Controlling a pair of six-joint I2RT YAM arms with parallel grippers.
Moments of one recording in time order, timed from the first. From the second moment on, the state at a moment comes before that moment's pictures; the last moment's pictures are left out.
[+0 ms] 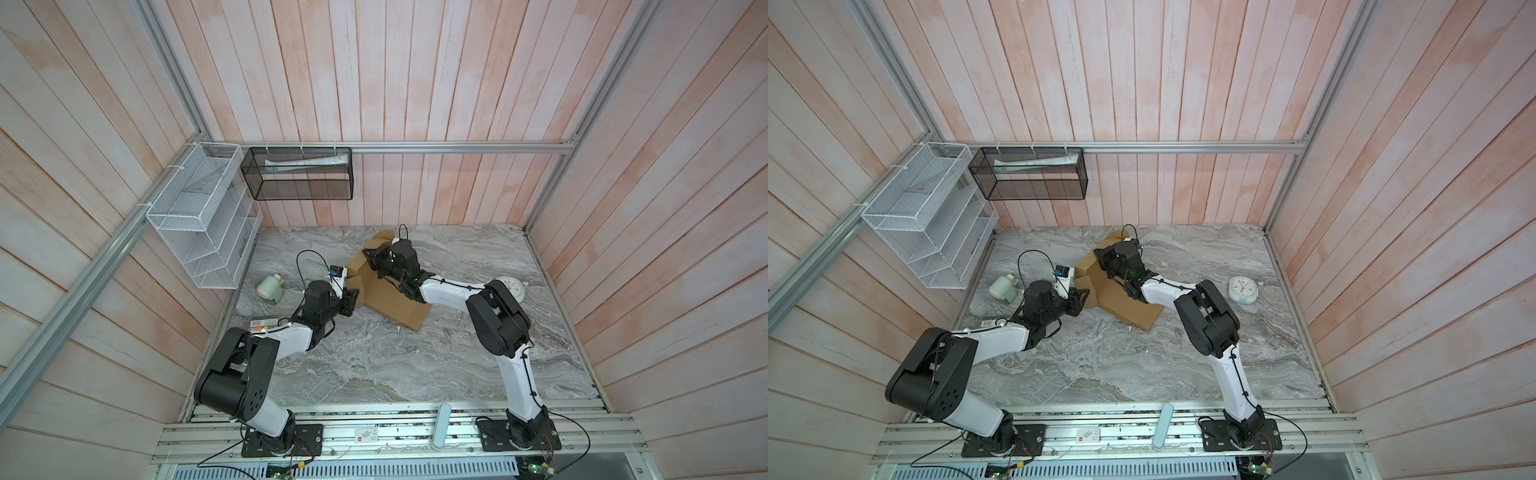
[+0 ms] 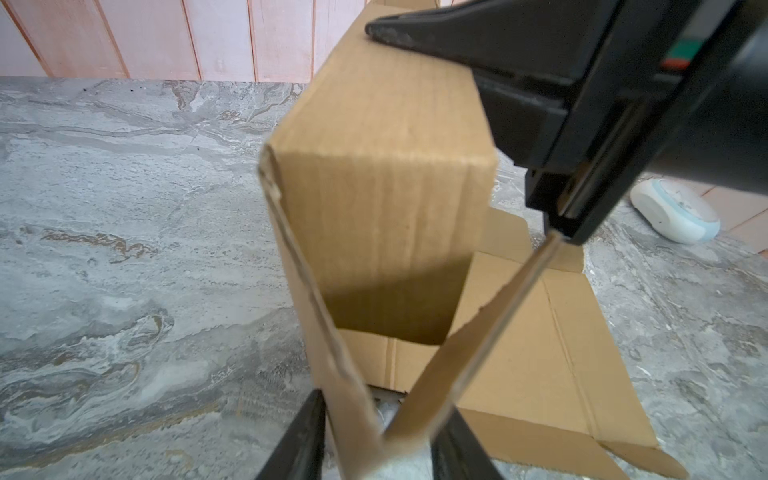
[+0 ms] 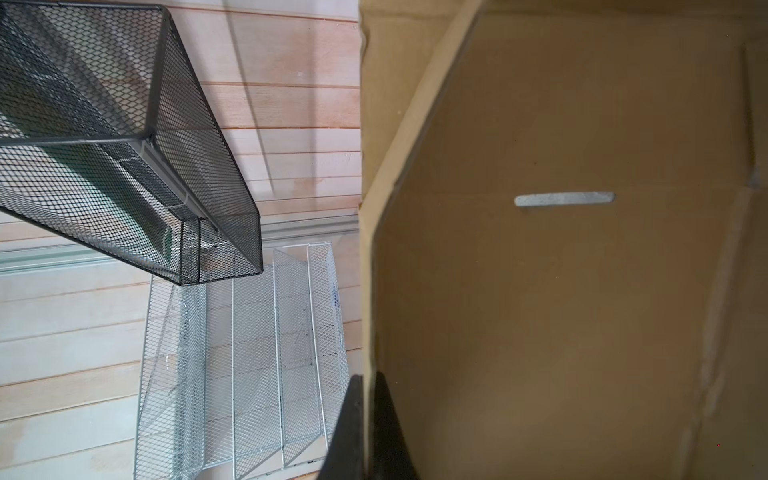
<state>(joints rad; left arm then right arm) -0.32 1.56 0.61 0.51 0.21 -0.15 0.71 2.19 1.52 0.46 -0.13 1.57</state>
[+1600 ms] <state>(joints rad) -0.47 1.67 0.75 0.42 -0.22 -0.28 0.73 2.16 1.34 0.70 -0.03 1.61</state>
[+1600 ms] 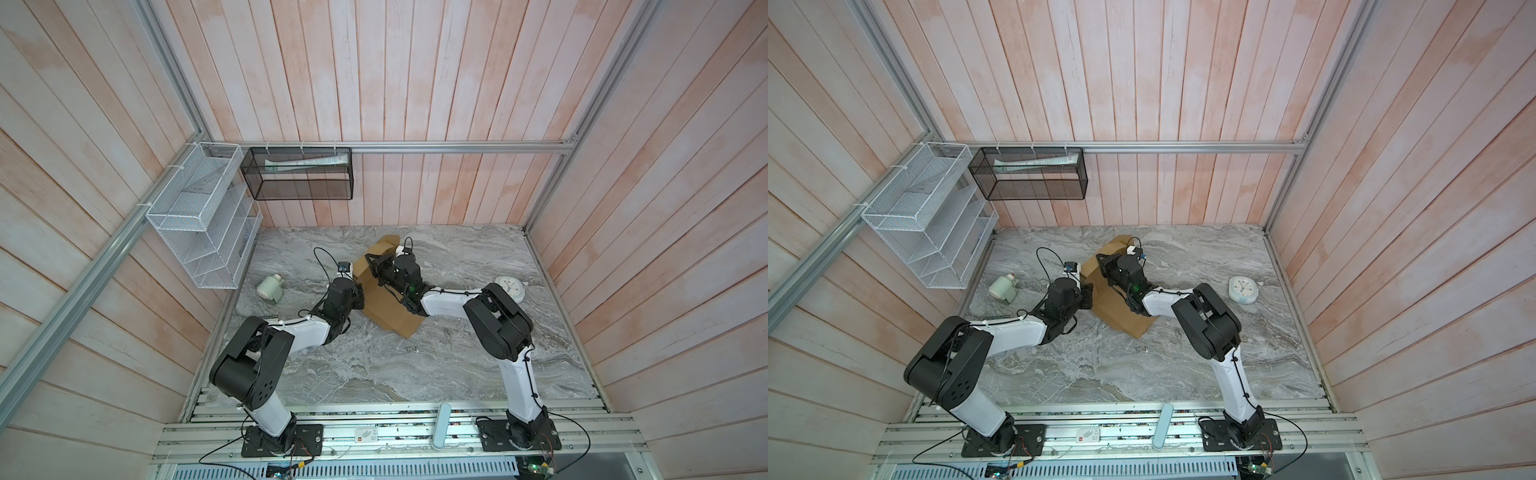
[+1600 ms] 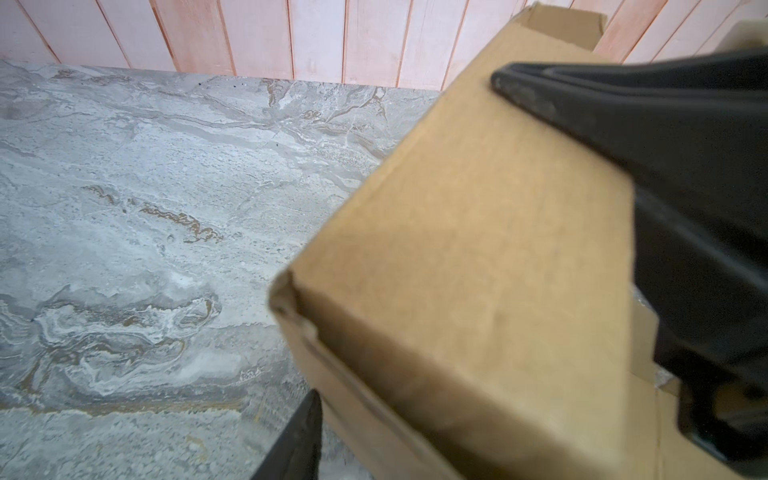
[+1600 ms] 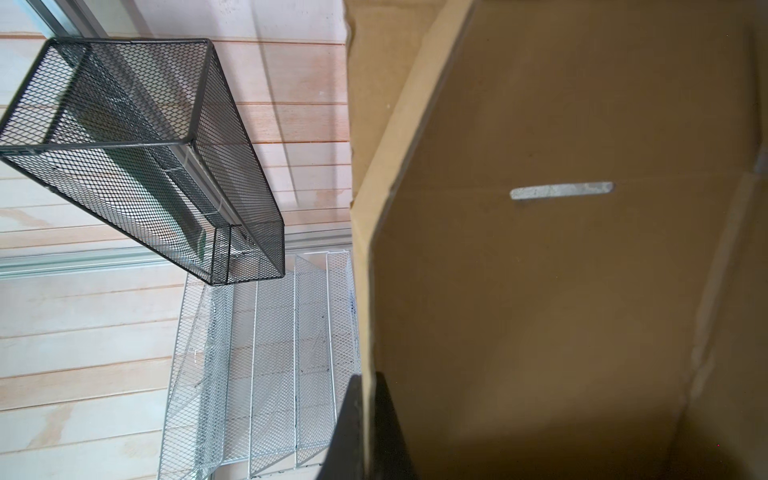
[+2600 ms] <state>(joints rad) -0.47 1.69 0.78 0.40 -0.35 -0.32 0.75 2.08 1.21 0.70 -0.04 1.60</state>
